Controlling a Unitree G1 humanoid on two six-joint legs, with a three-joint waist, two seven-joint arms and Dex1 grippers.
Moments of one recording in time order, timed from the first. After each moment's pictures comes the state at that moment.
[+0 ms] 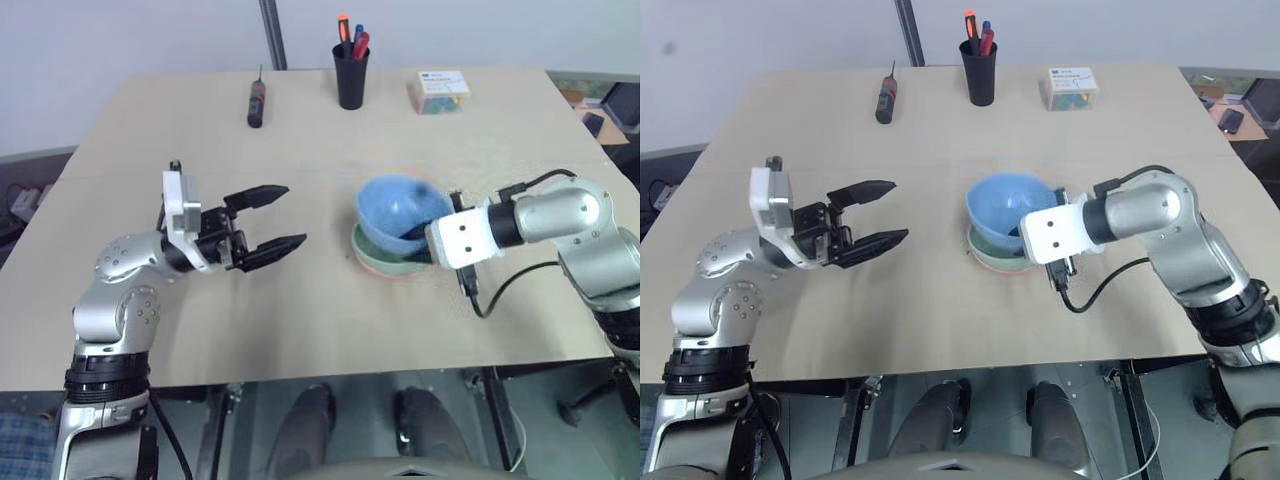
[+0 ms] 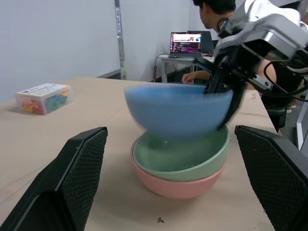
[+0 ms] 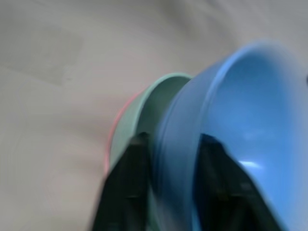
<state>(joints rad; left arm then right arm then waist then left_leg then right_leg) -0.34 0.64 0.20 -0.09 -0.67 0.26 -1.20 -0.68 -0.79 0.29 -0.35 -0.03 0.23 1.31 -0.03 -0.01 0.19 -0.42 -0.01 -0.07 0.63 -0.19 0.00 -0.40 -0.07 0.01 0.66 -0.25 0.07</state>
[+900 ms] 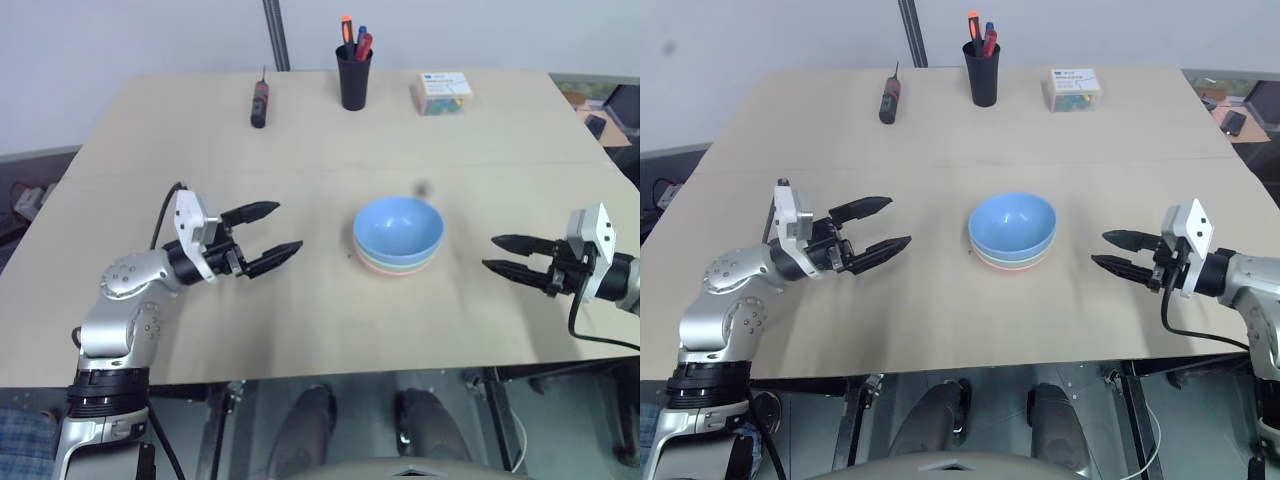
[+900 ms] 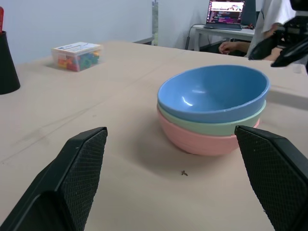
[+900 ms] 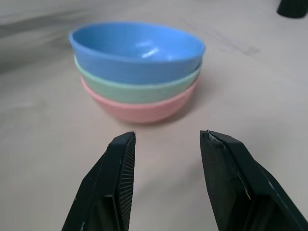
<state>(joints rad) -0.25 0.64 0.19 -0.08 -0.55 0.23 -1.06 -0.11 -0.76 -0.30 -0.15 0.45 0.36 1.19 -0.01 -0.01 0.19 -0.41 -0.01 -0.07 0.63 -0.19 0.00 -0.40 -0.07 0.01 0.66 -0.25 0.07</state>
